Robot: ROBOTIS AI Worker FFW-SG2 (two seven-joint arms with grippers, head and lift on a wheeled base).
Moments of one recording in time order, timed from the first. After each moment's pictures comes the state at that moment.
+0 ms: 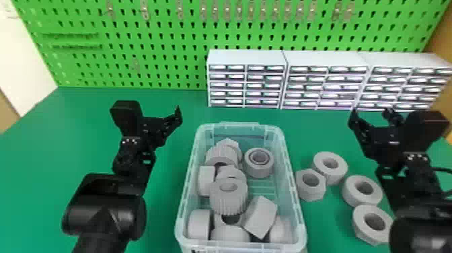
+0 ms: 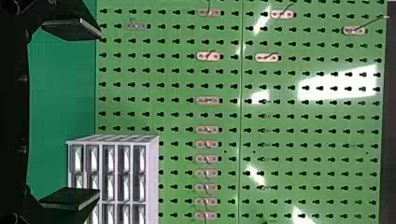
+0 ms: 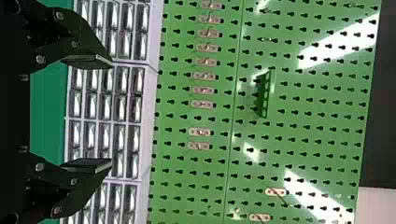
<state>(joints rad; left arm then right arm) -0.18 0.07 -0.07 -1.46 0.09 -0.04 0.01 -0.05 -0.10 -0.14 -1.66 -0.03 0.03 0.05</state>
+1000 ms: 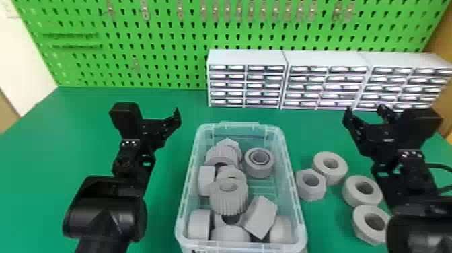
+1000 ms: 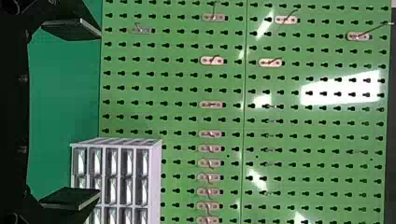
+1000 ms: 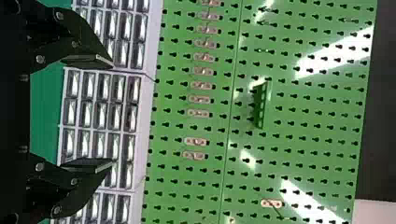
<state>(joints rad) -0.17 0.06 -0.05 -1.46 0.08 -0.04 0.01 -0.06 -0.11 -0.10 -1.66 -0.03 0.02 0.05</state>
